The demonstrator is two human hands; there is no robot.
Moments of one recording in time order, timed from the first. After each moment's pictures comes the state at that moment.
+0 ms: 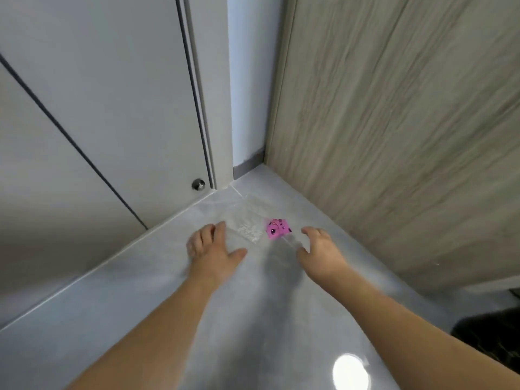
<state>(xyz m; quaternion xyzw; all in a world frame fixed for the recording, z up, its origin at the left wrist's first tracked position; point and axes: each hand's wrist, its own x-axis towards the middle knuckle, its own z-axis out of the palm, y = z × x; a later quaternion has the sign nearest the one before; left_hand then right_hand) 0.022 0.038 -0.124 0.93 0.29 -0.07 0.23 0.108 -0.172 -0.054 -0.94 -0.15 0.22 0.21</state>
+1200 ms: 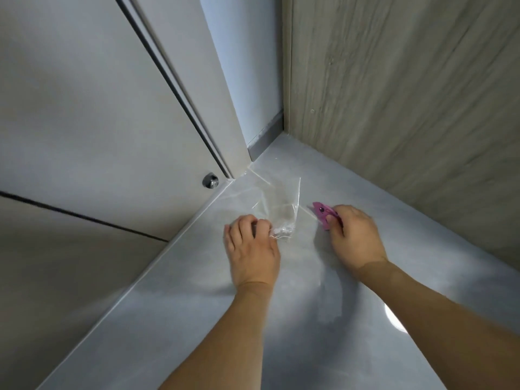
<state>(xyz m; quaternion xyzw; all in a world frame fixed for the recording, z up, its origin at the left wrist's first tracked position) 0.042 0.028 -0.170 0.97 0.21 0.11 0.10 0.140 -0.144 -0.132 -0.95 -0.14 0.09 0.26</state>
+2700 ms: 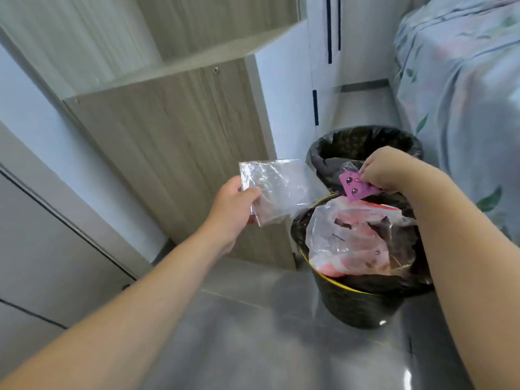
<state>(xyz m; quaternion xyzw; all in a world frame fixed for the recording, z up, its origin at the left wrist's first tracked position) 0.043 -0.315 0.218 0.81 0.01 0.02 0.59 0.088 -0.585 0.217 -0.95 0.12 0.04 0.27</state>
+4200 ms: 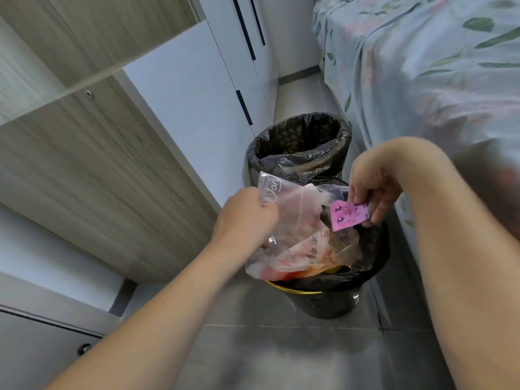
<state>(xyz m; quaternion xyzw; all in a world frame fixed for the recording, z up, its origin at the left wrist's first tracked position) 0.038 -0.435 0.212 0.97 -0.13 -0.04 0.21 0.046 -0.666 0.202 -0.83 0.24 0.34 0.38</state>
